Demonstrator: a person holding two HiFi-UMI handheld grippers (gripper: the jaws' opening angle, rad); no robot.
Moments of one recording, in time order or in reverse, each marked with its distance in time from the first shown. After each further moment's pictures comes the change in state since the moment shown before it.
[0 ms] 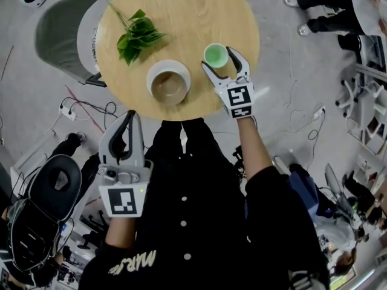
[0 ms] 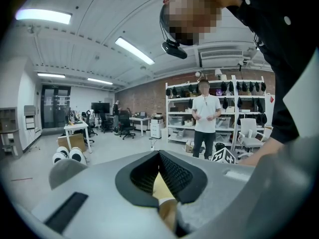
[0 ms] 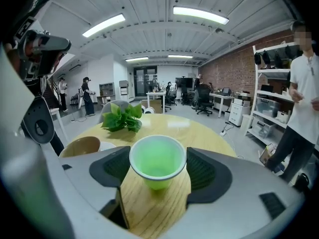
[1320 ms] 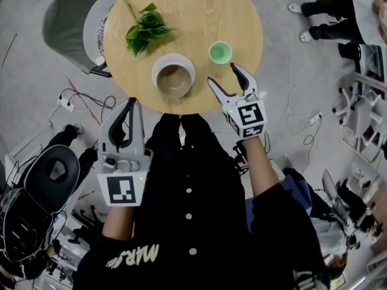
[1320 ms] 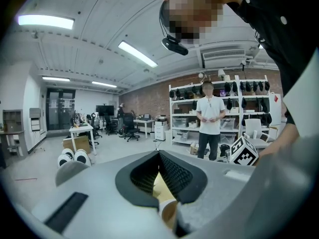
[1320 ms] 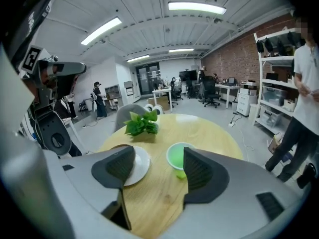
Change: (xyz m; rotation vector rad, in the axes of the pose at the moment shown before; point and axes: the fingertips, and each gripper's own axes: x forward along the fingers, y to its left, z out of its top) left arm -0.013 0.017 0.002 0.005 -0.020 0.047; right arm -0.058 0.045 0.018 0.079 0.073 0.095
